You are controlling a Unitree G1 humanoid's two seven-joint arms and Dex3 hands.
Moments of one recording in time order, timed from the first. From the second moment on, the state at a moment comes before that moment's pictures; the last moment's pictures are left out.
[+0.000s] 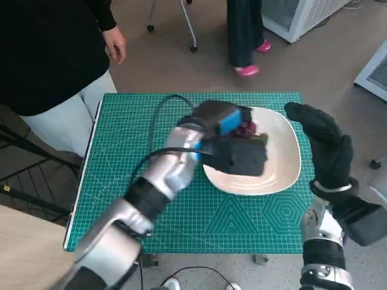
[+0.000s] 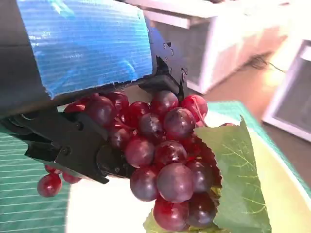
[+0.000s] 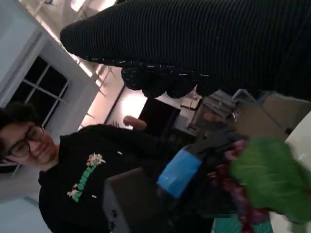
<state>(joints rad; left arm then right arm) -1.16 0.02 -0.51 0.94 0.66 0.09 -0.18 -0.65 -0.20 -0.27 0.84 0.37 -0.99 0.67</state>
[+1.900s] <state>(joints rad) -1.29 -0.11 -0.50 1.27 0.62 0.01 -0.12 -0.61 -0.22 -0.24 0.75 0.35 -0.96 0.59</state>
